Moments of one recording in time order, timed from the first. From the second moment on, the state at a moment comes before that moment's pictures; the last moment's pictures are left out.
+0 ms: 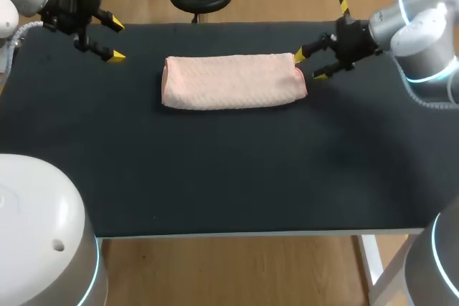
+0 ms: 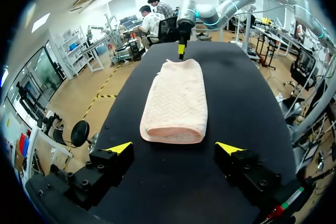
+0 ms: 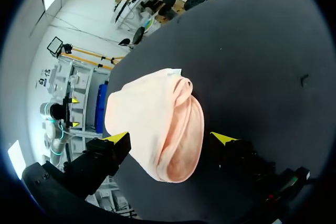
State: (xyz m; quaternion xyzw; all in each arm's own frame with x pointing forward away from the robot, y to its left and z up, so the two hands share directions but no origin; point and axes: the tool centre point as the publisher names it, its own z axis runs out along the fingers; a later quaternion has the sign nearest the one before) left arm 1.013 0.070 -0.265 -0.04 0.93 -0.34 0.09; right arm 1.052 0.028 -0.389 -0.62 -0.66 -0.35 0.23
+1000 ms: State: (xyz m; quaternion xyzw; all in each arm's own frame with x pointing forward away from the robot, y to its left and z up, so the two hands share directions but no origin) left arm 1.013 0.070 -0.265 -0.04 0.93 -0.34 0.09; right arm 1.059 0.042 -0.410 -0.60 -0.68 -0.32 0.27
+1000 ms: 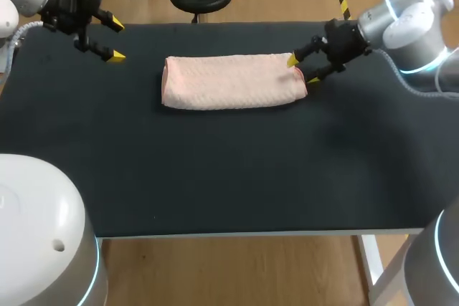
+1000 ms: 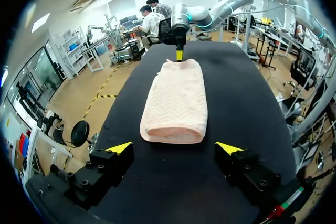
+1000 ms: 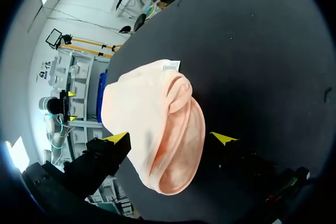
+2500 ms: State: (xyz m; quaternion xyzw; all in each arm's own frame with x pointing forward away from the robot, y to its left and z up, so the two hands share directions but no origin) left arm 1.013 0.070 -0.265 -0.04 0.93 -0.34 0.09; right arm 1.056 0.058 -0.414 -0.60 -0.69 -0.31 0.28
